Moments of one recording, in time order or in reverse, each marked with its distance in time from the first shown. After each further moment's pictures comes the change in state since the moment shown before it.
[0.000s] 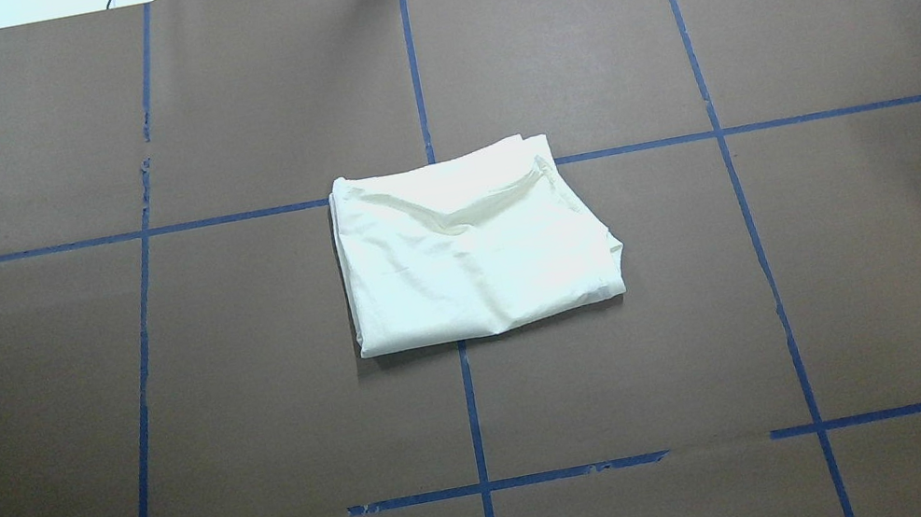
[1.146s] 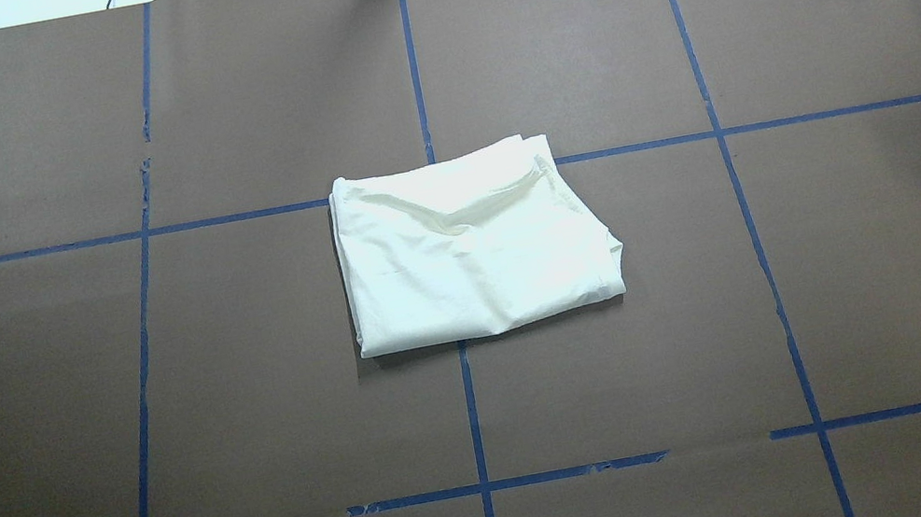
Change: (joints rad) left arm 0.005 0.019 0.011 -0.001 -0.028 -0.020; right arm -0.009 -0.003 -0.067 0.027 -0.001 0.007
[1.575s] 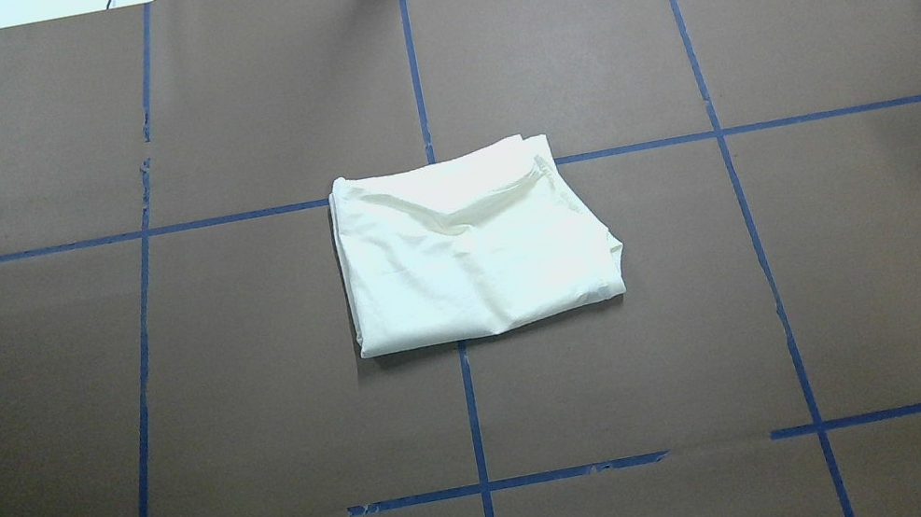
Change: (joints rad) left arm 0.000 -0.019 -0.015 0.022 0.005 -0.005; right arm 0.000 0.004 -0.004 0.000 -0.001 0.005
